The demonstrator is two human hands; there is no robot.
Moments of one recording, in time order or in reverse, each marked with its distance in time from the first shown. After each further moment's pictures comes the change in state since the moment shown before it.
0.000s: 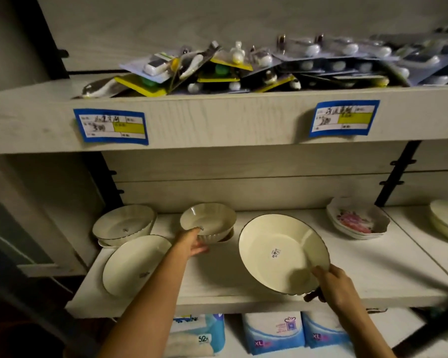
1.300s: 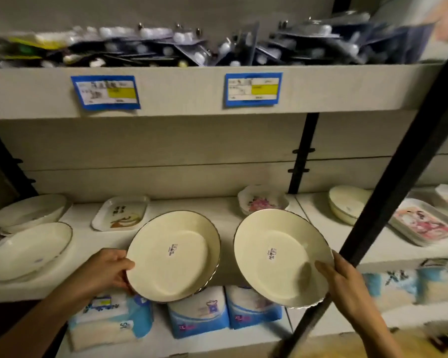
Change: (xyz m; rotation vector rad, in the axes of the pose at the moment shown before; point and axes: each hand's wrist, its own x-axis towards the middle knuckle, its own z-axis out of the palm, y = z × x) left_hand -0.168 -0.070 0.084 0.682 -0.031 0.210; right_hand 0.002 0.103 -0.232 -0.002 0.148 -0.117
